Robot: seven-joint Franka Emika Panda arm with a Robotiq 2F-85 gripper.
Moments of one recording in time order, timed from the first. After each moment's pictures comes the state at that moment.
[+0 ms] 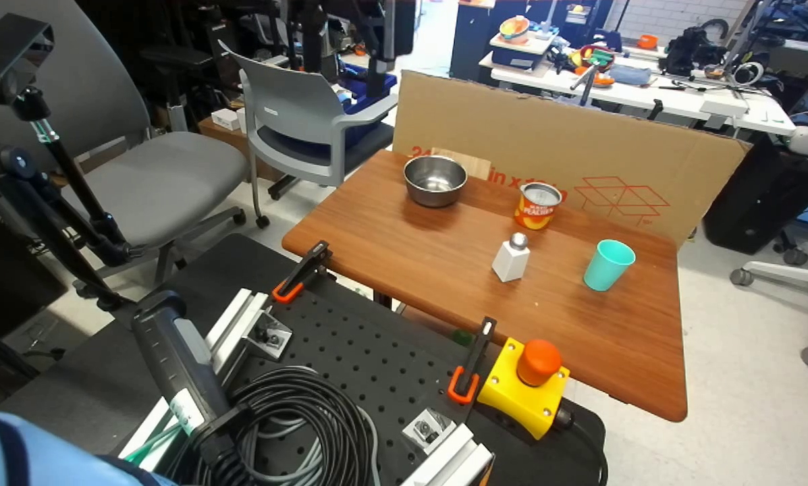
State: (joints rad) arm 0.08 -0.26 0.16 -2.47 0.11 2.09 0.27
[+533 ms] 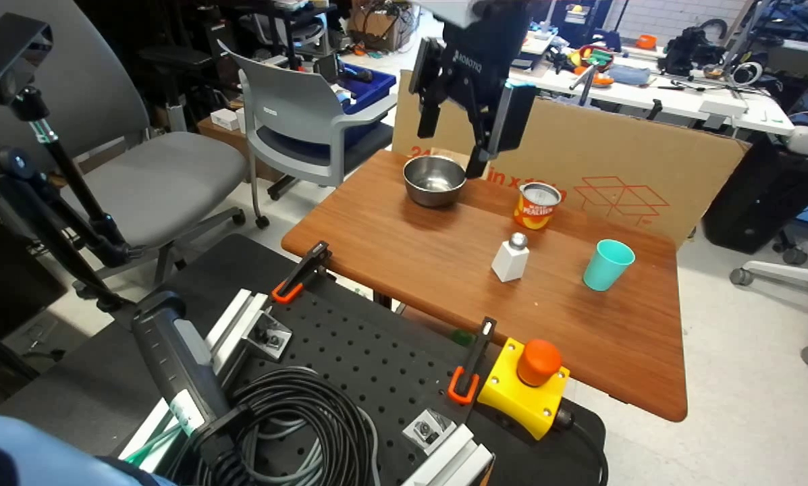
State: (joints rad) arm -0.07 -0.10 0.02 -2.49 0.10 2.27 0.35
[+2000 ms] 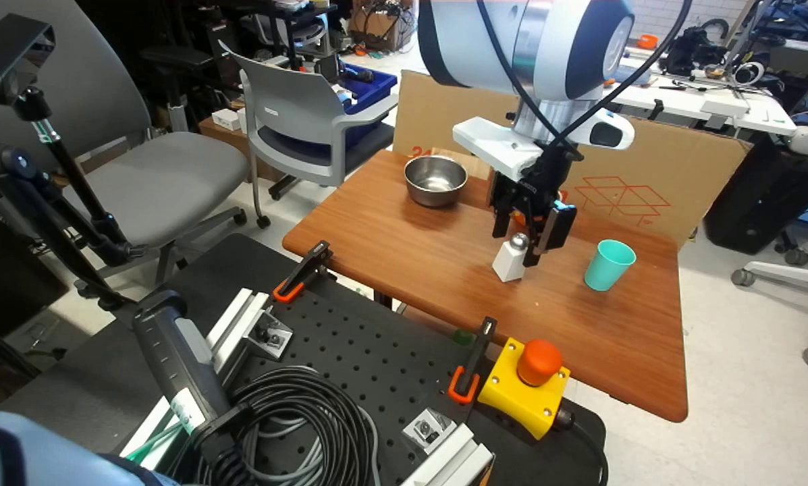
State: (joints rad) arm 0.01 0.46 -0.17 -2.19 -0.08 2.48 0.58
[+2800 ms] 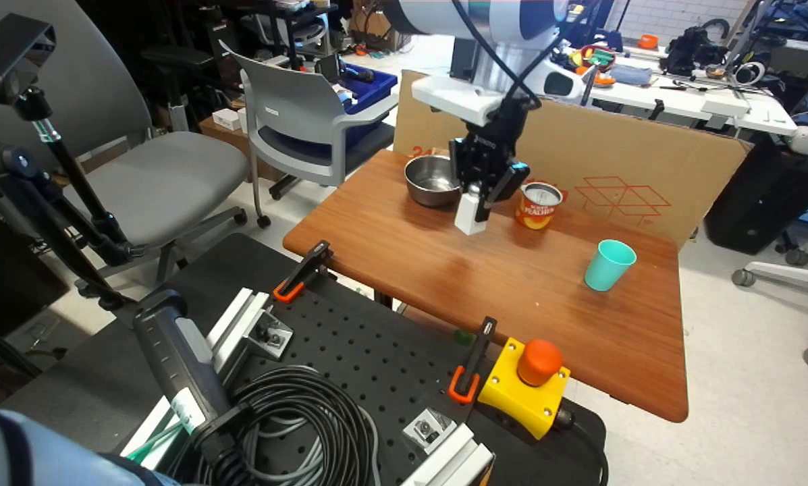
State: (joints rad) arm 0.09 0.41 -0.11 -2.14 -0.06 2.33 0.52
